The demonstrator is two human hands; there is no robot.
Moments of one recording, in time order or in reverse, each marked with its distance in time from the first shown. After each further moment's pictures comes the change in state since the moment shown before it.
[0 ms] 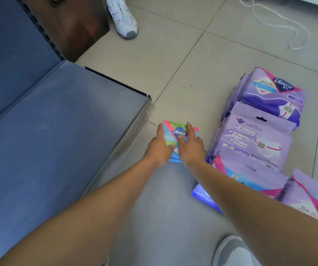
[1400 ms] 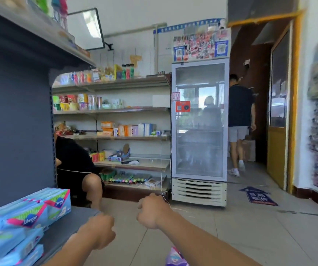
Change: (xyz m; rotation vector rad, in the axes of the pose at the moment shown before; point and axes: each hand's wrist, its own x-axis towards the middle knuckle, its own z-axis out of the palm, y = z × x) left_hand -0.443 0.283 -0.232 0.956 0.347 0.409; right_hand -0.441 -0.261 -0.371 -0.607 0.269 -0.589
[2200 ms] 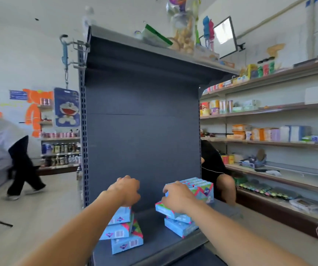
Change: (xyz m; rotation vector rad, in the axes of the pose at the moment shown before) left_hand -0.266 -0.223 -0.104 0.108 0.283 -0.644; right_hand -0.039 -0.307 0.037 0.216 -0.024 -0.655
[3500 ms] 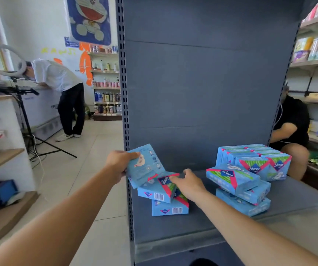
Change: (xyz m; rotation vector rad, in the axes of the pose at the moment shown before) left_hand 0.043 -0.149 0.111 -1.379 0.244 -0.743; right_hand 0.093 -0.042 0.167 0.540 -0.287 0.186
